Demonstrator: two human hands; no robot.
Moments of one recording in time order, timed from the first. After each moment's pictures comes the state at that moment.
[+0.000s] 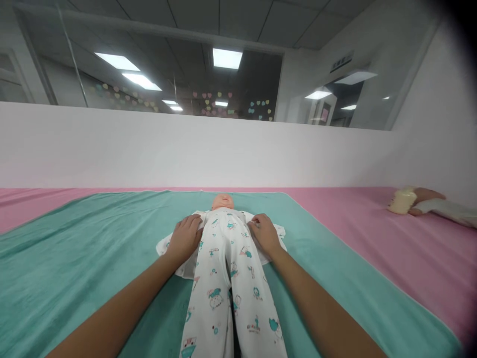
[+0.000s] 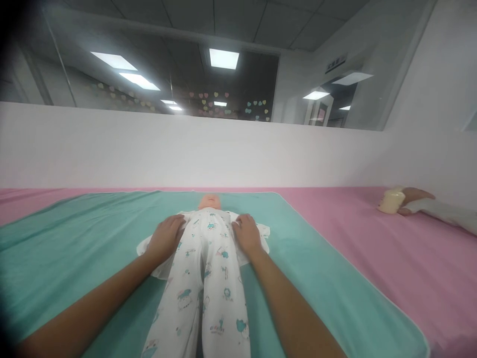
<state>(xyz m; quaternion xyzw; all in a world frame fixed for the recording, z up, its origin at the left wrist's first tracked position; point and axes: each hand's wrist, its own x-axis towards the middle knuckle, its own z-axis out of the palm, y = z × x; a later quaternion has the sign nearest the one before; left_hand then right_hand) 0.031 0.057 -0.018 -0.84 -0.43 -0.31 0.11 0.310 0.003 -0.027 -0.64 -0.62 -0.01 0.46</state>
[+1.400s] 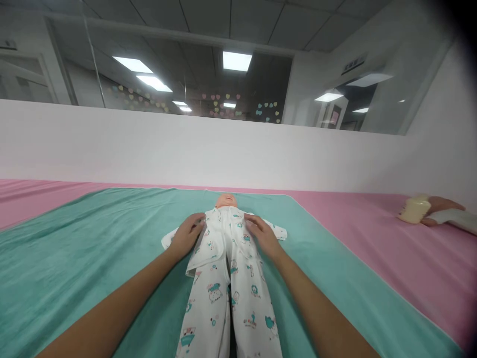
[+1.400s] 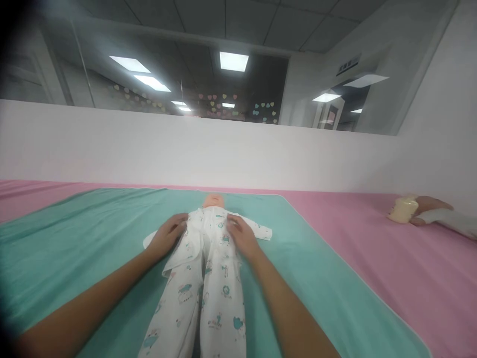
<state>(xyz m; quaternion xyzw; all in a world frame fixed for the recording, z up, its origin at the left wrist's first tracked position) 0.028 0.036 -0.004 -0.75 -0.43 -0.44 -0.23 0.286 -0.031 -0.001 -0.48 -0.64 0.27 0.54</state>
